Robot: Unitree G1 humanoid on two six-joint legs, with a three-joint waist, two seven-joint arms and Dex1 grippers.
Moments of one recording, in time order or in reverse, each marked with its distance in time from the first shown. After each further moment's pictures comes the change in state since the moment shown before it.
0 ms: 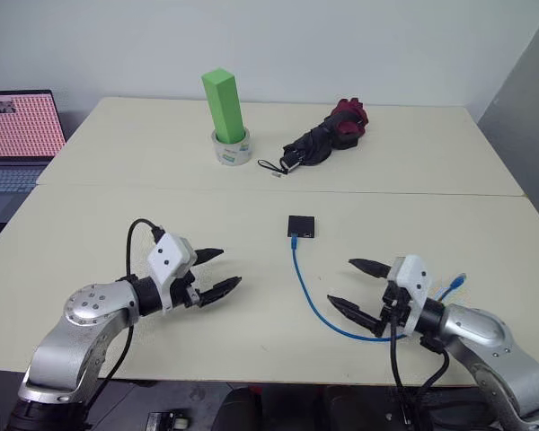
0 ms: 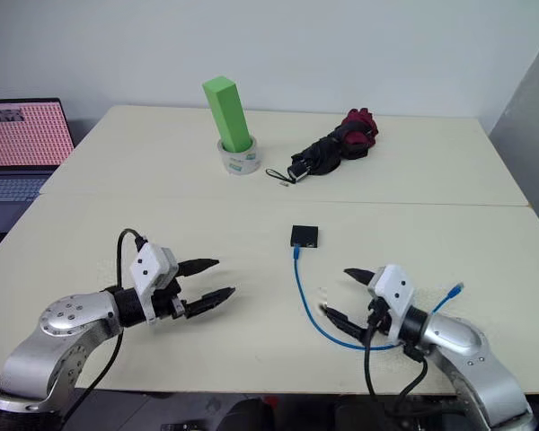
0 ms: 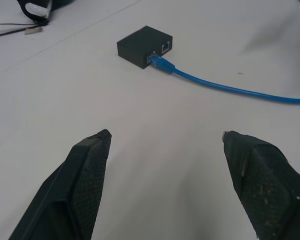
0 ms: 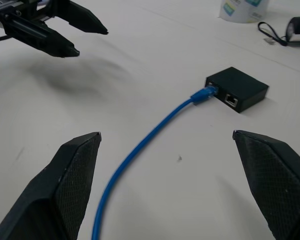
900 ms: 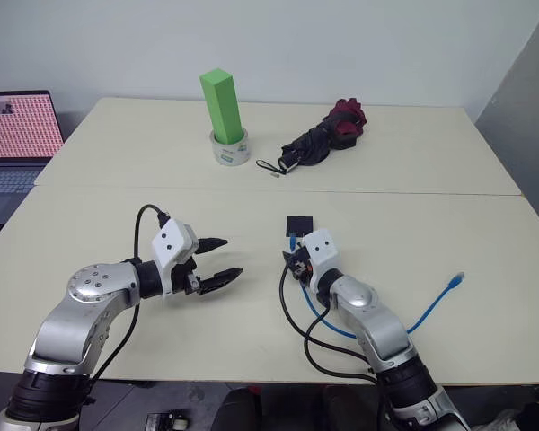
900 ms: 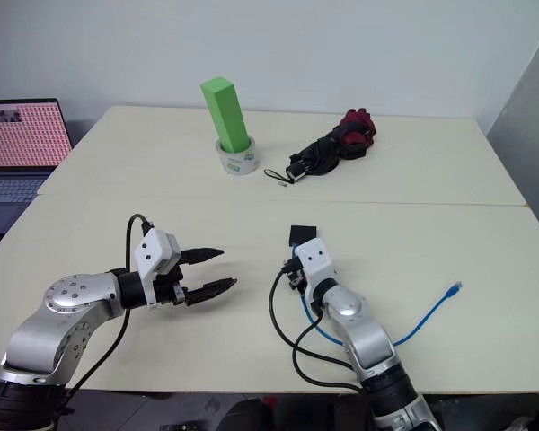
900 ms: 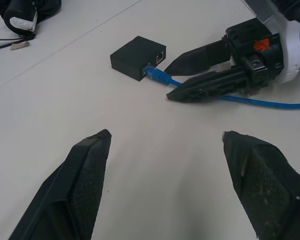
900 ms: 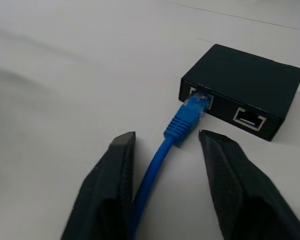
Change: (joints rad) left arm -0.138 0.026 -0.035 0.132 0.002 -0.024 -0.099; right arm -0.351 0.526 0.217 0.510 -0.378 0.079 -0.474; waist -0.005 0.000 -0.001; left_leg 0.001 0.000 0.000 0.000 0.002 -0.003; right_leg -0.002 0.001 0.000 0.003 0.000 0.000
